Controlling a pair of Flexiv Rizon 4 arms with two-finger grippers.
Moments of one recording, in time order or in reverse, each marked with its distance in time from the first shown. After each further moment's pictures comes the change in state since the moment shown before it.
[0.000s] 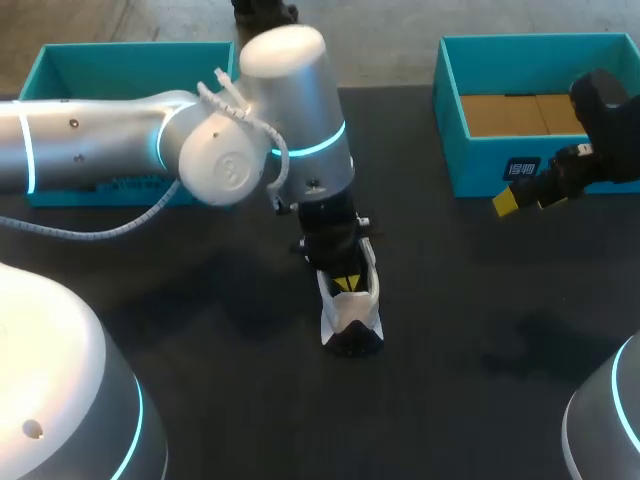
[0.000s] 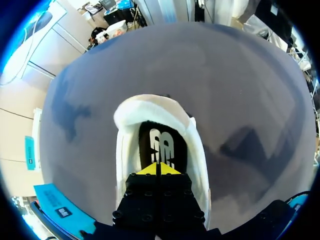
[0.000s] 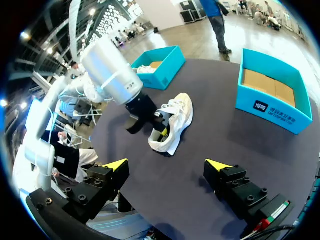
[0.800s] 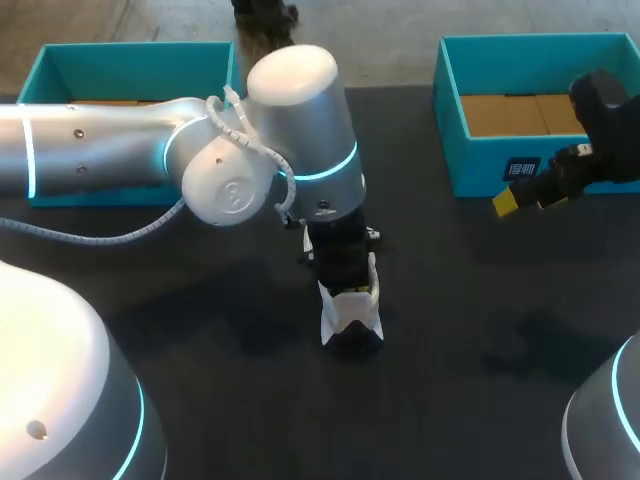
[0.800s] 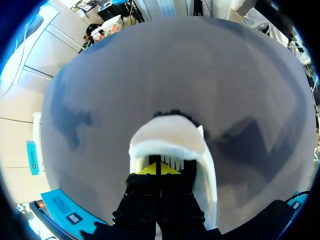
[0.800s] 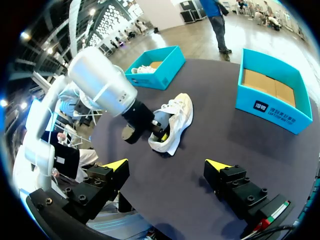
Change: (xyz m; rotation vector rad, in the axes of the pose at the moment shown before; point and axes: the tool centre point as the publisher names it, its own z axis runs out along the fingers) left arm -0.013 -0.021 -0.001 -0.059 -0.002 0.046; right arm 0.000 0.000 0.000 0.000 0.000 0.000
